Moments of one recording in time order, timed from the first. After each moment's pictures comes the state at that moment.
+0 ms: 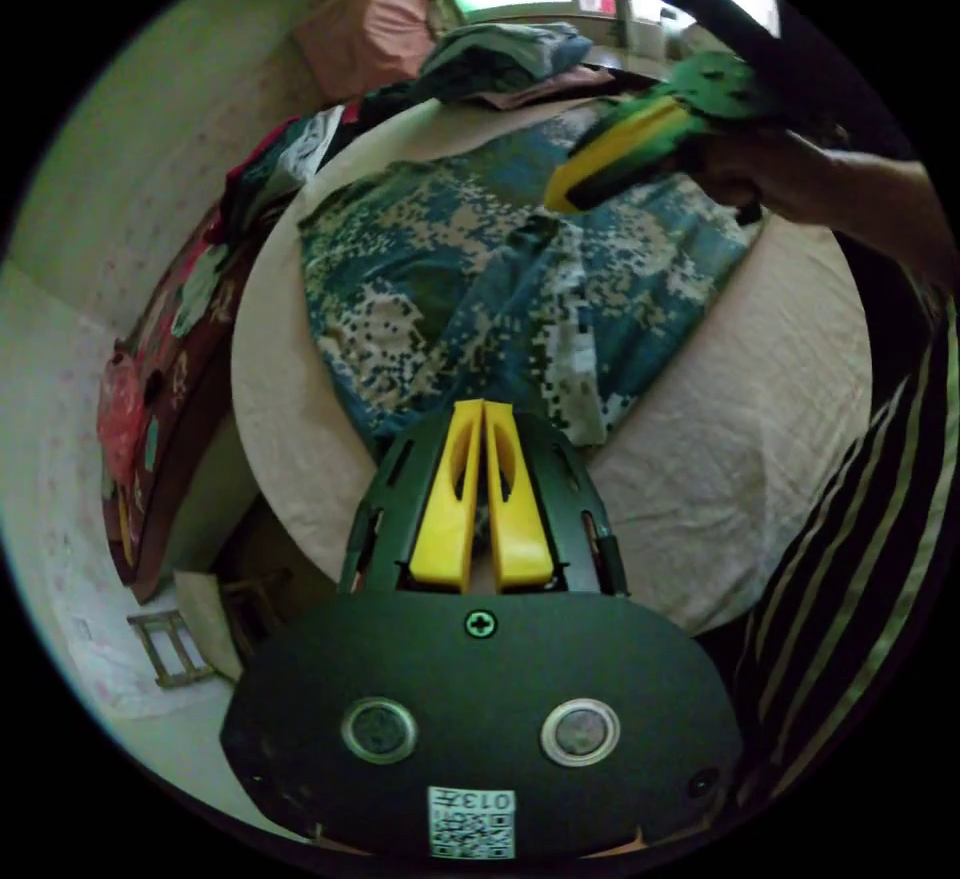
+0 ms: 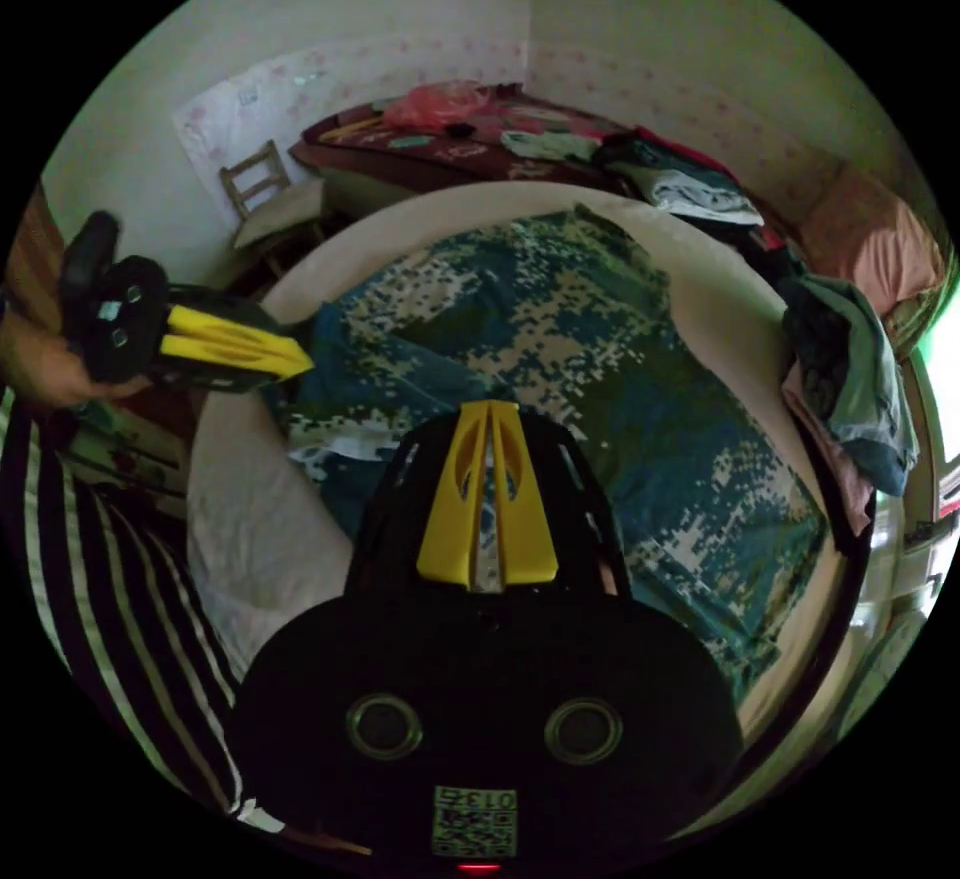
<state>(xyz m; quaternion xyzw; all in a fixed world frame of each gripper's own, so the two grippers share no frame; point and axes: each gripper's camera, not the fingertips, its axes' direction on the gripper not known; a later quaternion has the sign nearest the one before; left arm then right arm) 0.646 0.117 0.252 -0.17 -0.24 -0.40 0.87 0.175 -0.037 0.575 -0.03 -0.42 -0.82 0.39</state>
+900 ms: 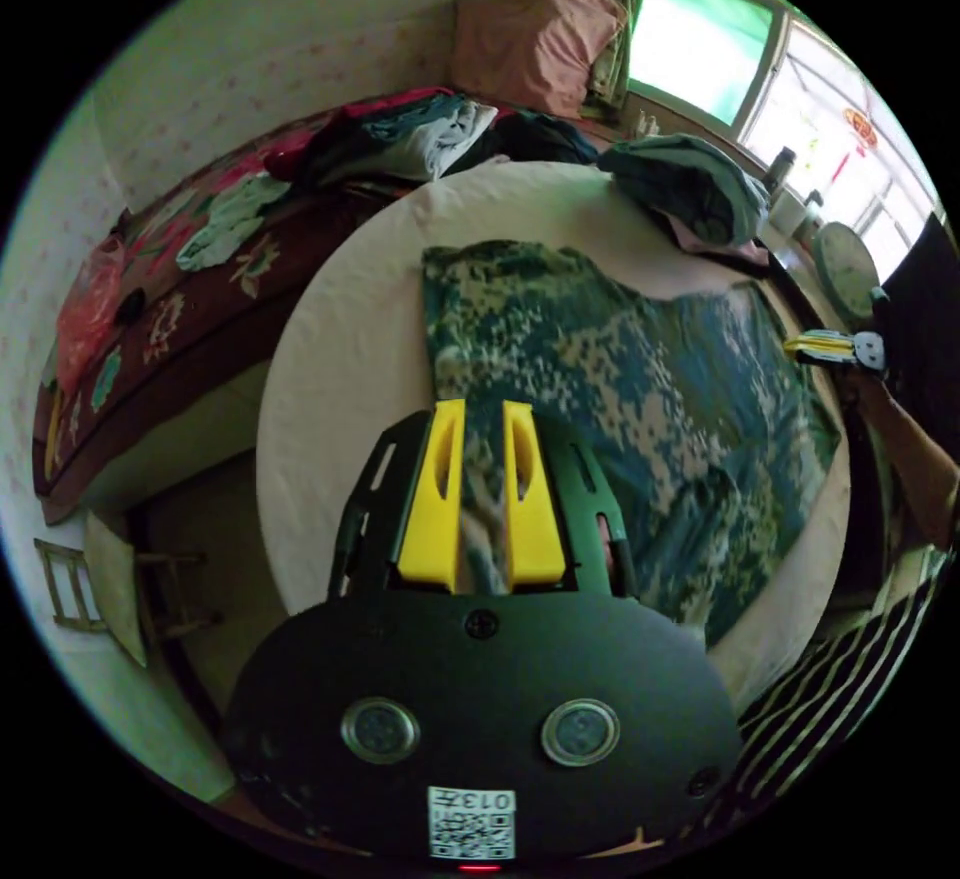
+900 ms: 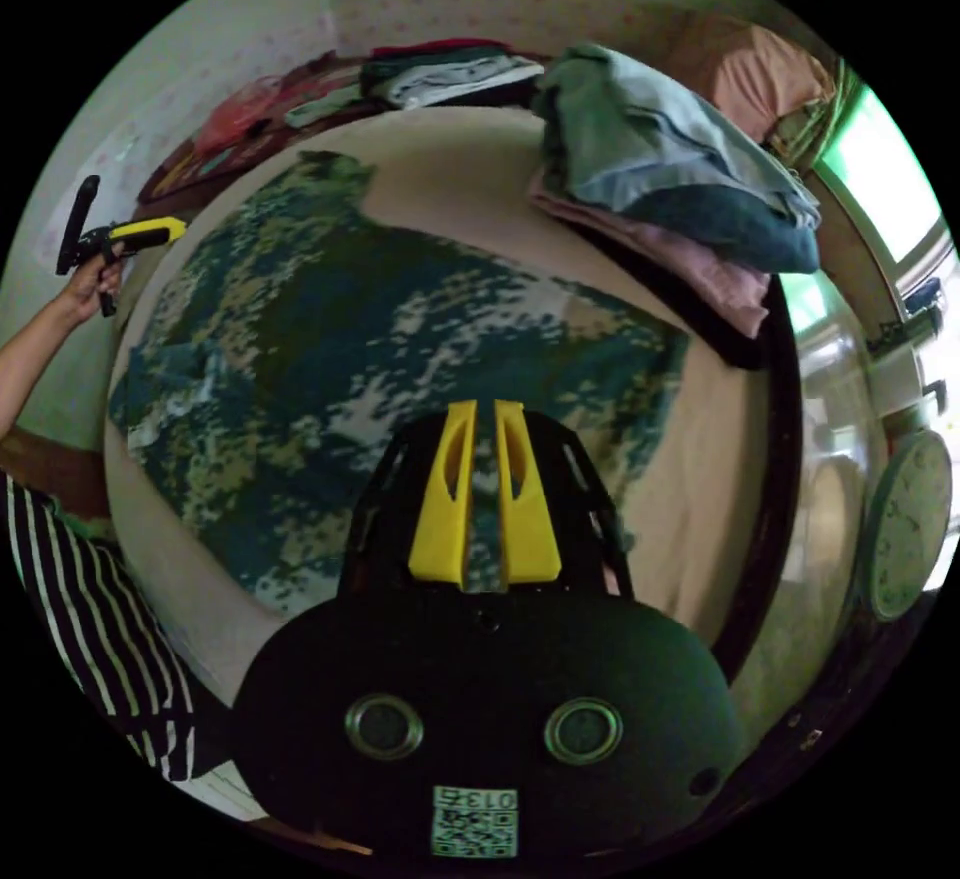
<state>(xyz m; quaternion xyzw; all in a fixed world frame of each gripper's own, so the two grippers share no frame) 0.349 0.197 0.153 -0.05 -0.22 -0.54 0.81 0.031 -0.275 0.779 -0.07 -0.29 -0.75 0.59</state>
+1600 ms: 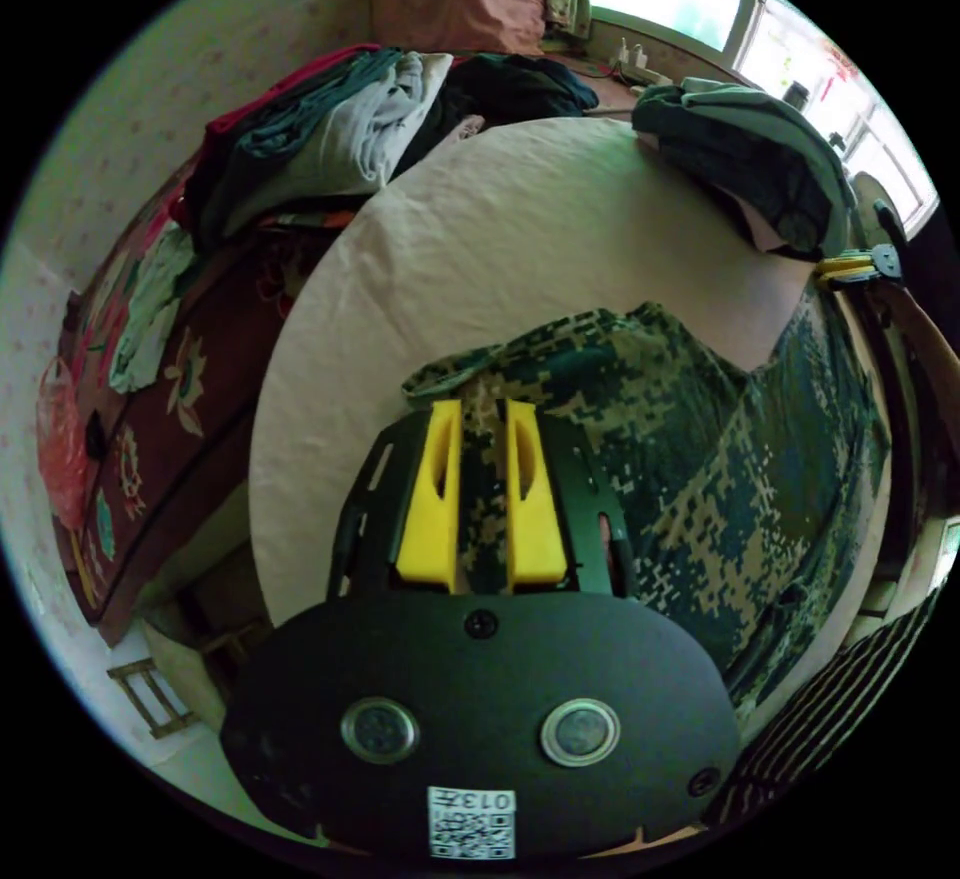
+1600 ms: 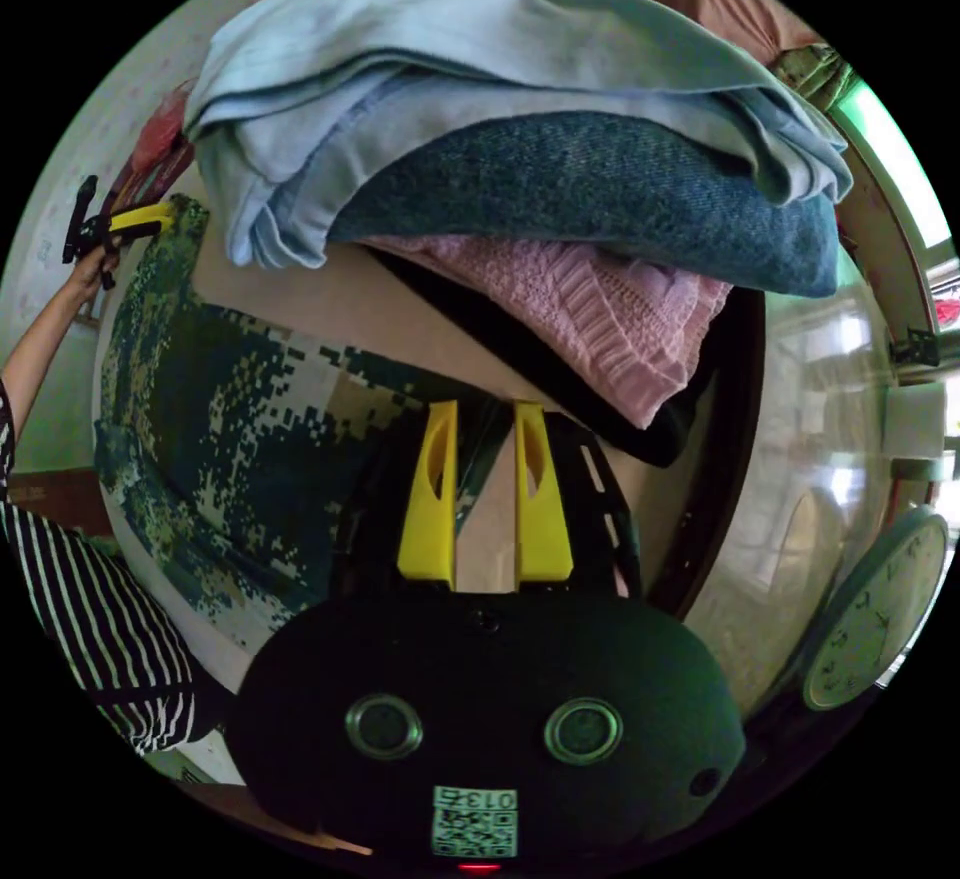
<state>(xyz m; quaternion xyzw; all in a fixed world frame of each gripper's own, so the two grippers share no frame) 0.131 0.199 0.176 -0.14 -0.20 -0.47 0.85 -0.137 -0.372 0.885 -0.15 -0.23 -0.77 0.58</state>
